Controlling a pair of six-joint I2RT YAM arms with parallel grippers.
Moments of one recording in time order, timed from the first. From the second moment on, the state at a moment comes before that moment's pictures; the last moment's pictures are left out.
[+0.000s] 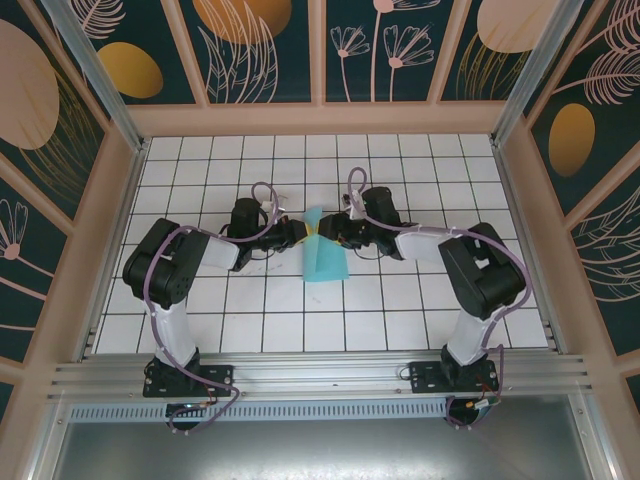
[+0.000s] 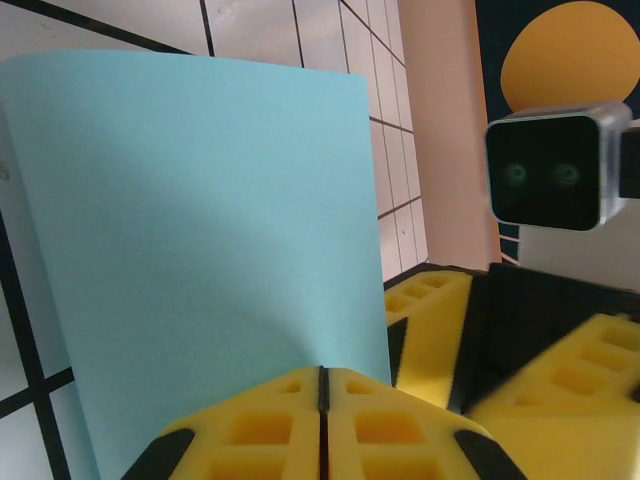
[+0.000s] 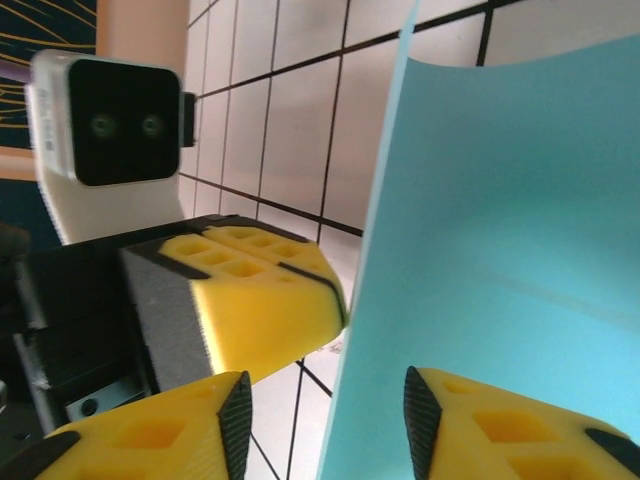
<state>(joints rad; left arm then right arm) -0.40 1.91 0.77 0.70 0.80 -0.97 0.53 1.79 0.90 0.28 -0.66 0.84</state>
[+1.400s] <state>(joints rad) -0.46 1.84 0.85 0.31 0.56 -0.77 0.46 1.82 0.97 -0.05 -0.44 0.63</state>
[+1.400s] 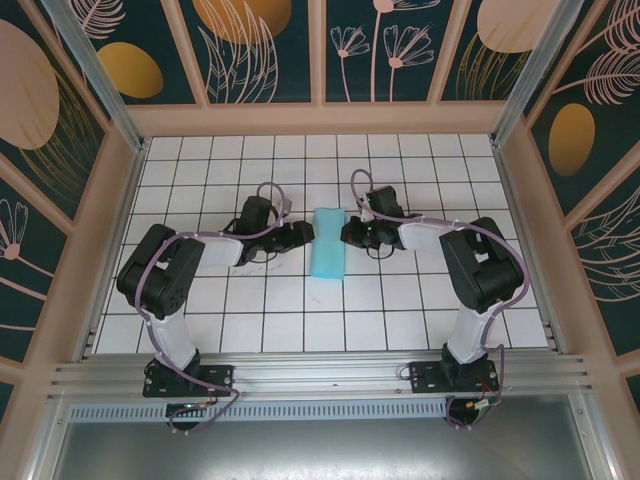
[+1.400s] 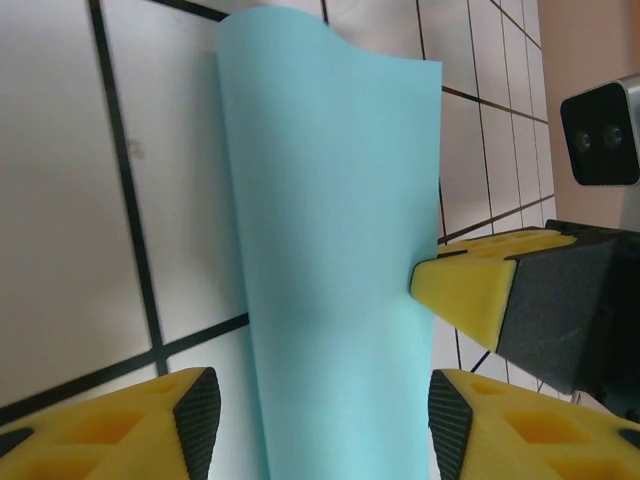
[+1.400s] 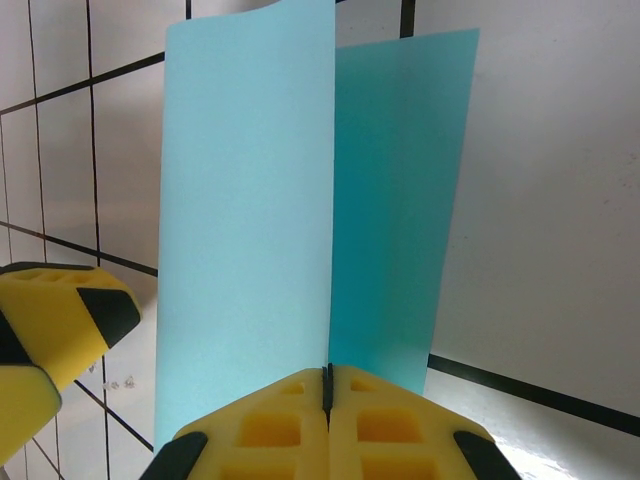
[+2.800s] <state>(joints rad) -0.55 1.96 1.08 -0.02 0.38 -0.61 0.41 1.54 0.84 -0.06 -0.15 0.60</state>
